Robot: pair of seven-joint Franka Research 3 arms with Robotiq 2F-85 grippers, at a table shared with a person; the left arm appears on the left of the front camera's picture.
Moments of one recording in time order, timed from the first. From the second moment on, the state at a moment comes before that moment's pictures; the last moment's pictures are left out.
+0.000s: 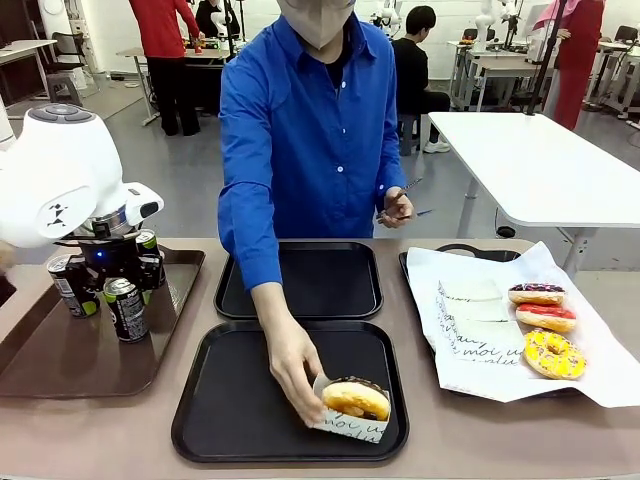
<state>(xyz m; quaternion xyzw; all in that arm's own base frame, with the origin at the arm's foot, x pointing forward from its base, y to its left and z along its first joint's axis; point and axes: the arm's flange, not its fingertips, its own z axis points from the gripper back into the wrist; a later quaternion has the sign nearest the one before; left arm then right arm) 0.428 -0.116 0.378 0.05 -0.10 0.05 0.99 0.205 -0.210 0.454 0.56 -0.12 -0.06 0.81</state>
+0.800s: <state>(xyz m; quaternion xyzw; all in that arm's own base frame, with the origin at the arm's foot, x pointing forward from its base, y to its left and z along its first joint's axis) 0.357 -0.169 0.499 0.11 -0.16 -0.05 0.98 0.206 -0.210 0.454 0.56 -0.12 -0.06 0.81</state>
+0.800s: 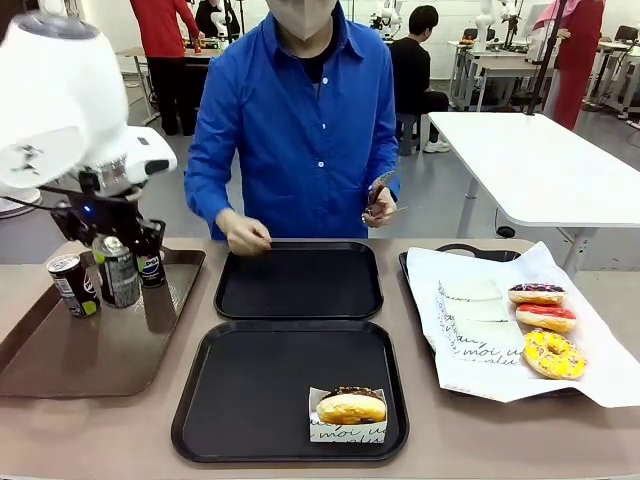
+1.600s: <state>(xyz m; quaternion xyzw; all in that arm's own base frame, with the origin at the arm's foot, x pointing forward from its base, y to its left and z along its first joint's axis) 0.296 -0.123 0.563 0.07 -0.16 -0.01 0.98 0.205 -0.211 0.453 0.56 -0.12 -0.06 0.81</state>
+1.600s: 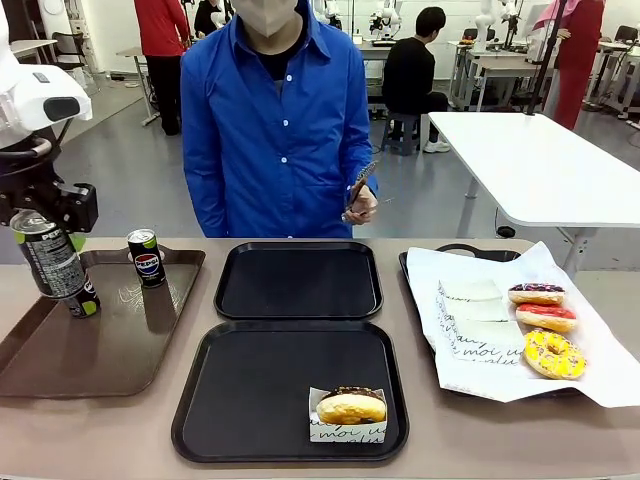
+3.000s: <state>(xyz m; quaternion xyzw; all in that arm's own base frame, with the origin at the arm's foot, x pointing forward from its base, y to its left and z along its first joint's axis) 0.272 -0.245 0.534 0.04 -0.17 -0.15 0.97 0.205 -0.211 0.453 0.56 -0.12 -0.06 0.81</state>
